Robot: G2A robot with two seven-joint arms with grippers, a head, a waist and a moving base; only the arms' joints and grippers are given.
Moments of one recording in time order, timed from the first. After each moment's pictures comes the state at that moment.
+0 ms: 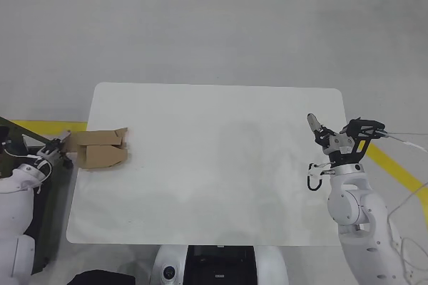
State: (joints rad) left arm 0.89 -0.82 -1.43 -0.23 -0.36 -0.74 -0.81; right arm -1.55 -1.19 1.46 -1.90 -1.02 0.10 0.02
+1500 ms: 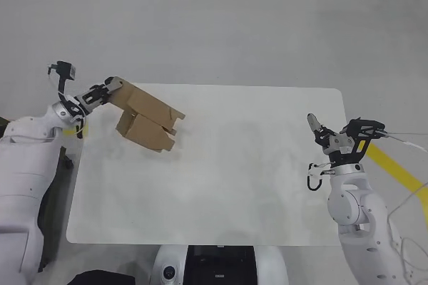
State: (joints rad) left arm 0.85 -0.86 -1.31 -0.94 -0.38 -0.64 -0.93; right arm -1.55 -1.19 1.46 -1.90 -1.02 0.10 0.02
